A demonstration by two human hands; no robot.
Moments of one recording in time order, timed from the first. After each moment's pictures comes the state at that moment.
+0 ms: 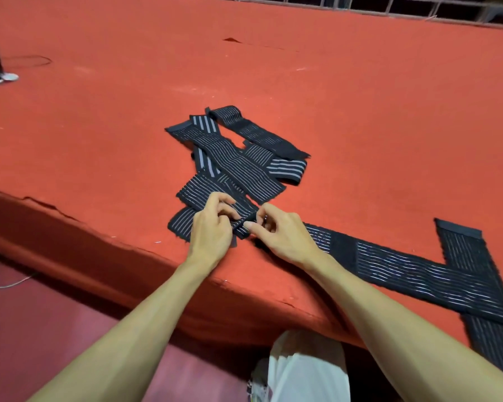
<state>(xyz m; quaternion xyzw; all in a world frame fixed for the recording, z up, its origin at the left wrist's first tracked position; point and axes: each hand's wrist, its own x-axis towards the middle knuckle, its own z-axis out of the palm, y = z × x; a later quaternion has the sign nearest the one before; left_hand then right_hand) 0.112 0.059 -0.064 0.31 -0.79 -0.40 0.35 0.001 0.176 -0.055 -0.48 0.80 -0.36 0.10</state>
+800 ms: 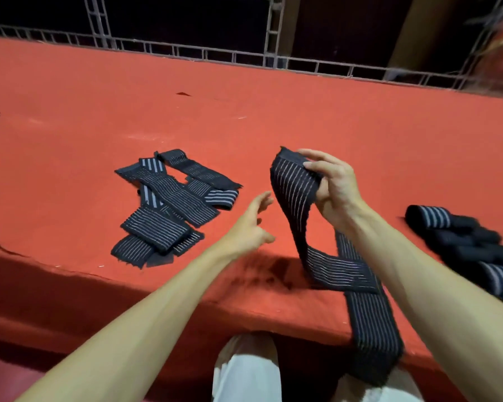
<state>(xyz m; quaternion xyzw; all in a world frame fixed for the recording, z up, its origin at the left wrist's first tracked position) 0.039 0.207 0.034 0.07 -0.80 -0.58 0.13 -0.051 0.334 0.118 -0.22 0.54 -0.79 0.16</state>
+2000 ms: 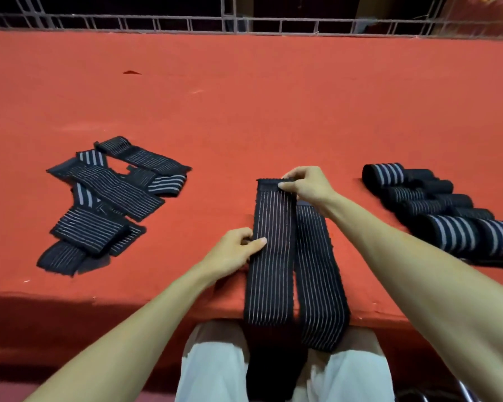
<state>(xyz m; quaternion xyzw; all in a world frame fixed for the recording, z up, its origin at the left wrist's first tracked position) 0.011 0.279 -0.026 0.12 -0.82 -0.55 -0.01 -0.160 0.405 0.030 -0.17 0.83 -0.52 0.13</state>
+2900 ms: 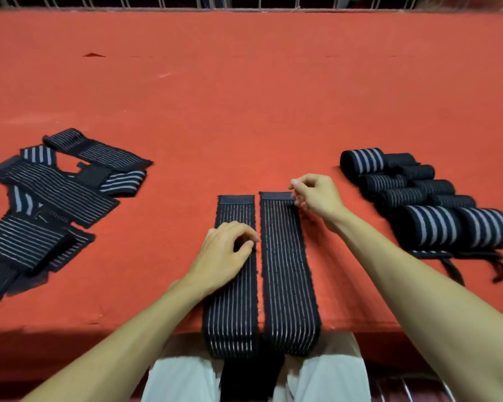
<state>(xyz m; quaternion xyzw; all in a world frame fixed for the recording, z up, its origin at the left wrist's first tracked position) -0.024 0.316 -0.039 0.02 -0.93 -0.35 0.11 -0.197 0.473 -0.019 -0.13 0.83 -0.54 0.07</state>
